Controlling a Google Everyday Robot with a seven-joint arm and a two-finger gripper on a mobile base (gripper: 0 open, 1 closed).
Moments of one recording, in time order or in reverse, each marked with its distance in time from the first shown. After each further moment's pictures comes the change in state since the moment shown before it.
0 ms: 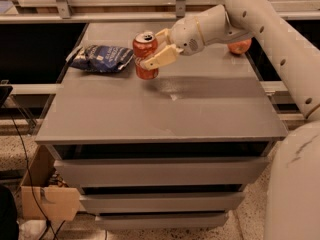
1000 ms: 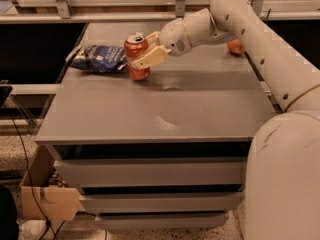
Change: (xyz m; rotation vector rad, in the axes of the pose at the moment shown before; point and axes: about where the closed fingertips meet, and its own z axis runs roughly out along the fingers) arm 0.011 -0.026 0.032 0.002 0.008 0.063
